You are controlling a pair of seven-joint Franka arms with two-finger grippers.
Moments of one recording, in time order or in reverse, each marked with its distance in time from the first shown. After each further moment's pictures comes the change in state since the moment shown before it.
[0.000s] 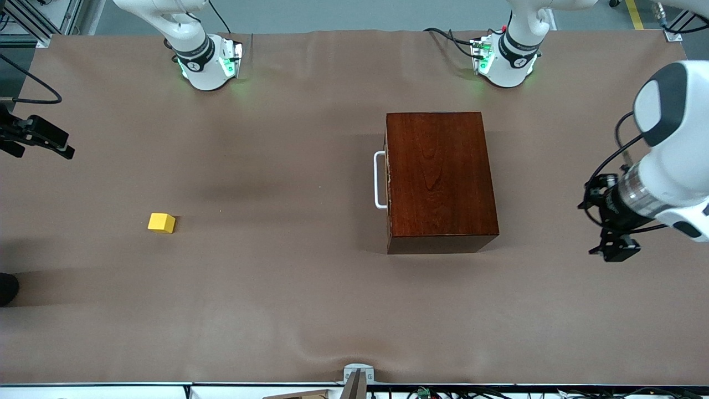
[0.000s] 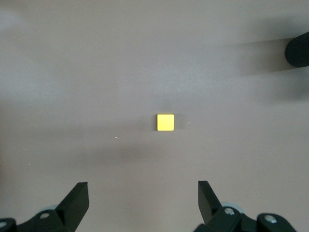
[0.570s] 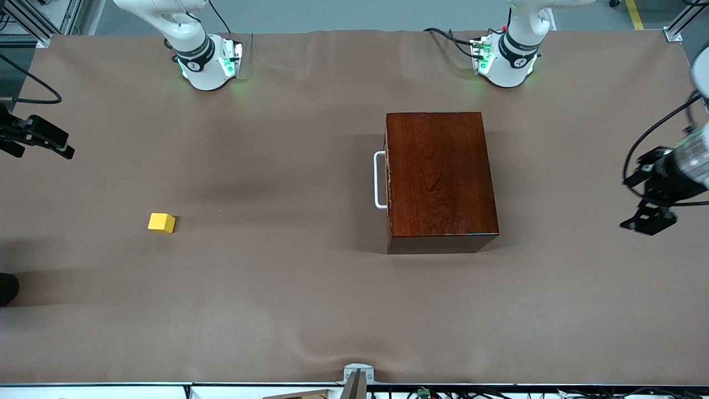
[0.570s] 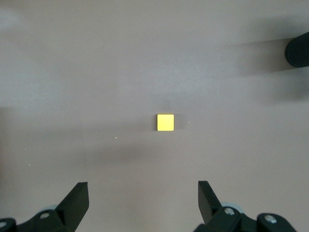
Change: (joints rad) left arm 0.125 -0.159 0.000 -0.153 -0.049 -0.008 0.466; right arm 0.000 0.000 0.000 0.000 0.000 0.000 0.000
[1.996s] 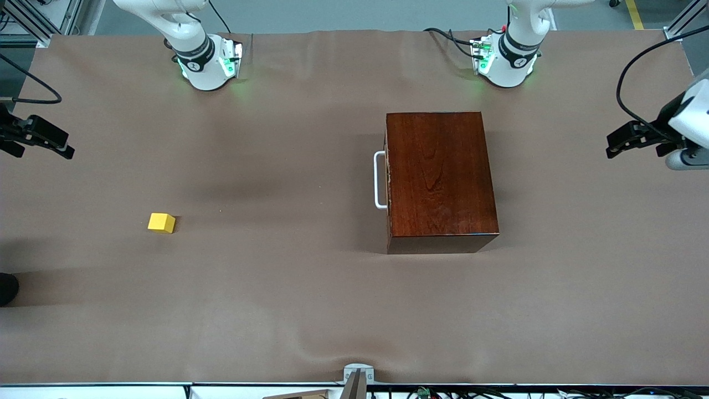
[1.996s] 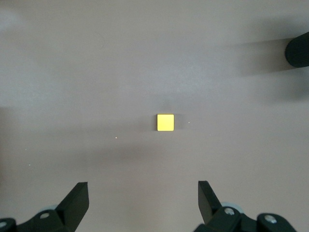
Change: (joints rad) left arm 0.004 -0.187 -0.041 -0.152 0.044 -0.124 1.154; right arm 0.000 0.000 0.000 0.000 0.000 0.000 0.000
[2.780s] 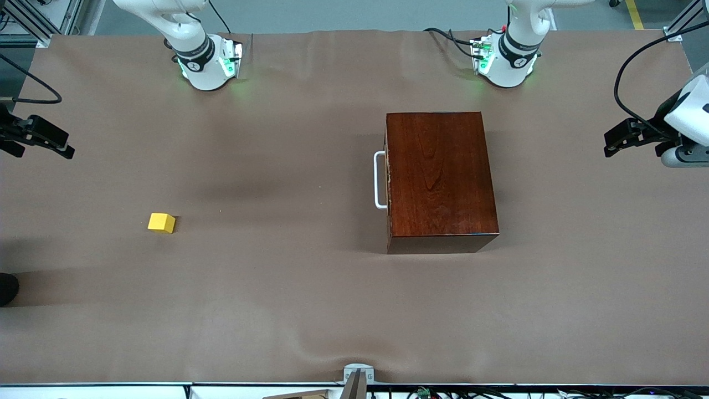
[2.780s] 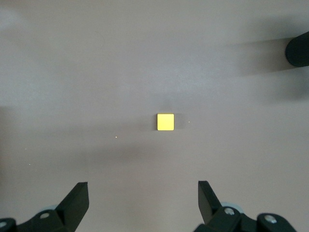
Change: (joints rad) left arm 0.000 -0.001 -0.008 0.018 0.003 -0.003 0.005; right arm 0.000 0.000 0.000 0.000 0.000 -0.003 -0.001
